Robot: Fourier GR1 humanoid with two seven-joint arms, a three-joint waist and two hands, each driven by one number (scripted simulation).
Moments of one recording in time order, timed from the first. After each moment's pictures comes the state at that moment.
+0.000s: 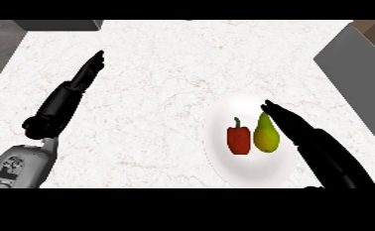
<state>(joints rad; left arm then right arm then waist) -0.23 0.44 -0.17 -1.51 0.06 -0.05 -0.09 -0.02 -0.55 0.38 -2.07 0.38 0.21 0.47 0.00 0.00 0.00</state>
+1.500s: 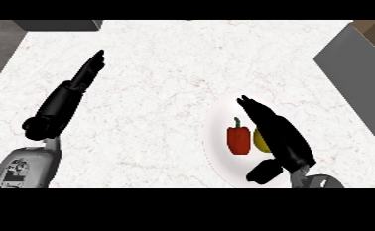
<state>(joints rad) -0.21 0.29 -0.01 -1.56 -0.09 -0.19 -0.05 -0.08 -0.23 0.35 -1.73 0.72 0.28 0.33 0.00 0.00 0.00</state>
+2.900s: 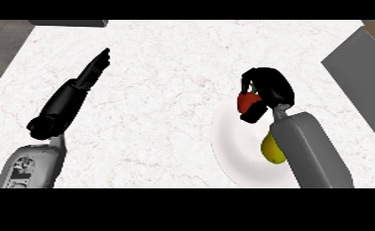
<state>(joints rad) -0.23 0.23 0.02 -1.56 -0.15 -0.25 -0.06 -0.50 -0.16 0.16 -1.18 0.95 0.17 0.22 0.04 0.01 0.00</state>
